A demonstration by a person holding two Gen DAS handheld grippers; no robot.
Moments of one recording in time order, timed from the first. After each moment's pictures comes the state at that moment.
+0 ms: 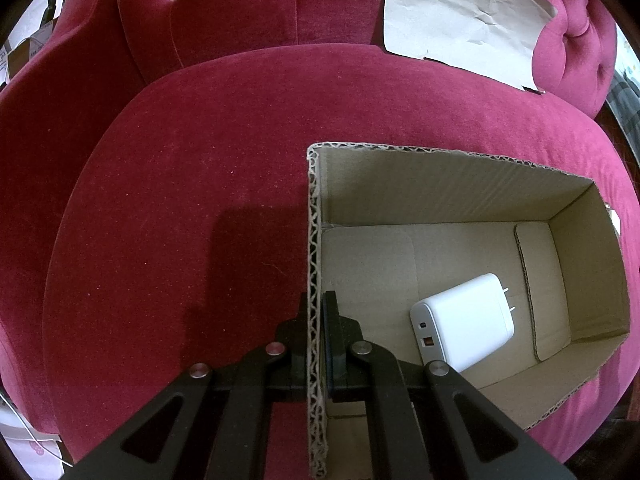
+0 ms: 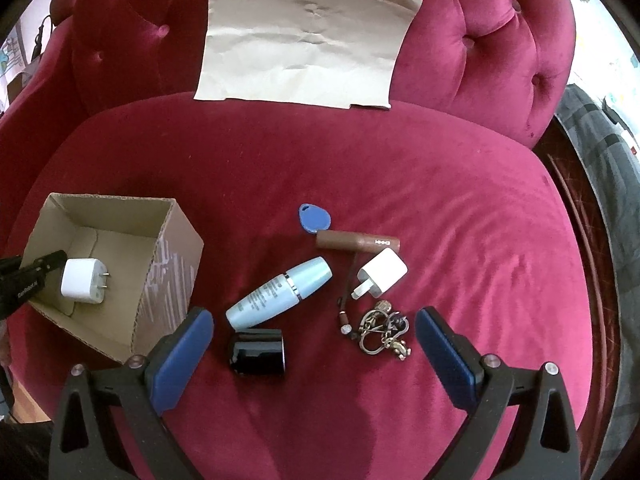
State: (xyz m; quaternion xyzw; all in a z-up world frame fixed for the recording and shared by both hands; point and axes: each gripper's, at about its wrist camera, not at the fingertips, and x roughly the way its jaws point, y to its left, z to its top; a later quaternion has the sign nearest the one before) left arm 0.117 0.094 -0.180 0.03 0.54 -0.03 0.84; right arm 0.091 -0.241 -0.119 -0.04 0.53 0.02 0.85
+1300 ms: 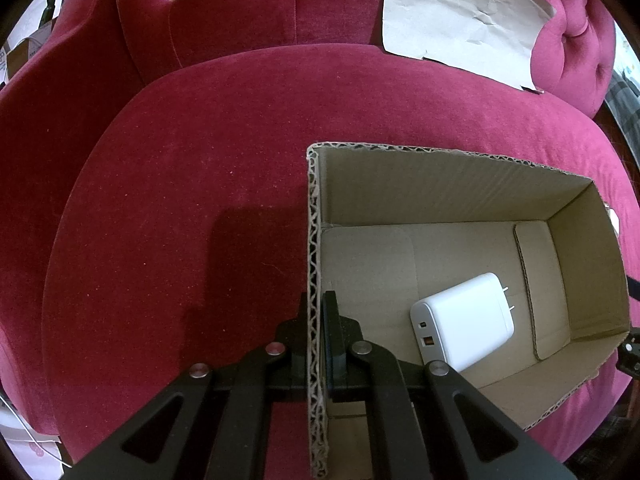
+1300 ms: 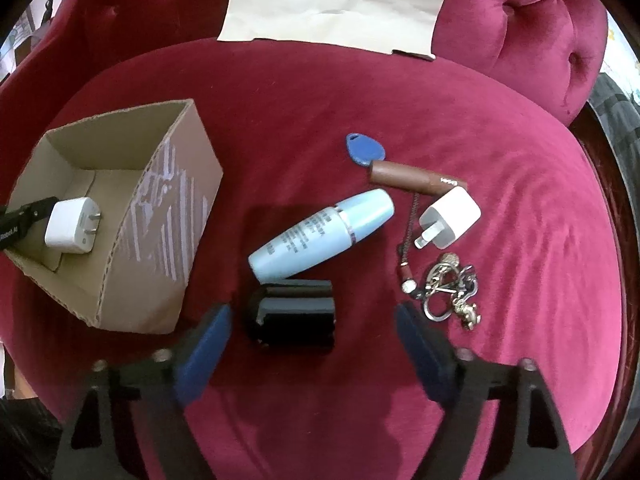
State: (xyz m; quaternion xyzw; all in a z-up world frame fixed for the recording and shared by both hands) left arm 0.117 0.095 -0.181 0.03 0.54 -0.03 0.84; right arm 0.082 -0.216 -0.181 -0.04 0.57 0.06 0.82
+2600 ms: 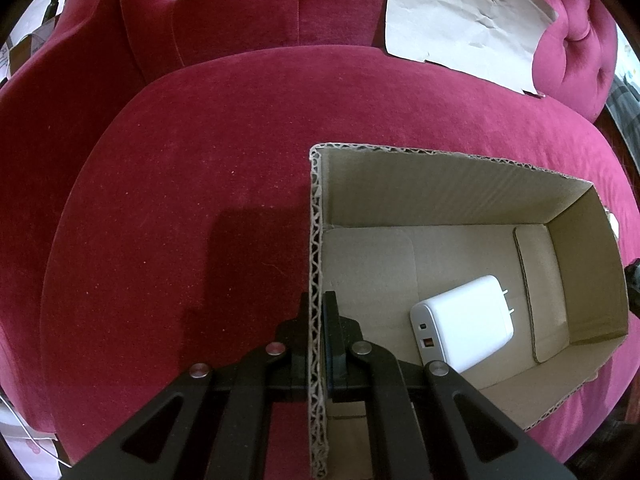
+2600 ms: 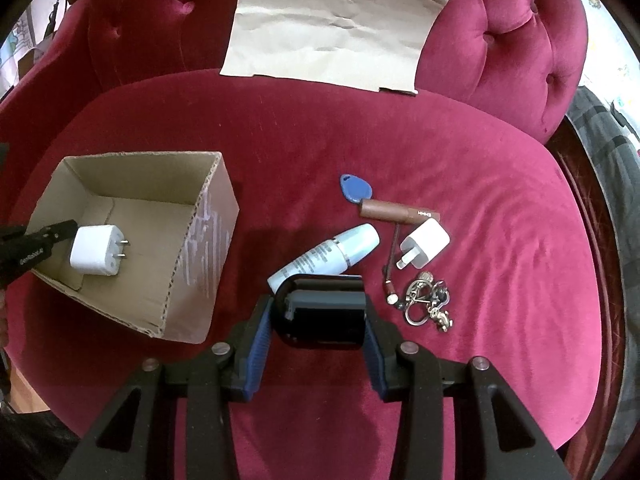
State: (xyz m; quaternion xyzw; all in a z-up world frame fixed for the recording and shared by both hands) left arm 0.117 0.093 -0.181 0.03 0.54 -0.03 0.84; right arm 0.063 -0.202 -0.133 -0.04 0.54 0.03 0.84
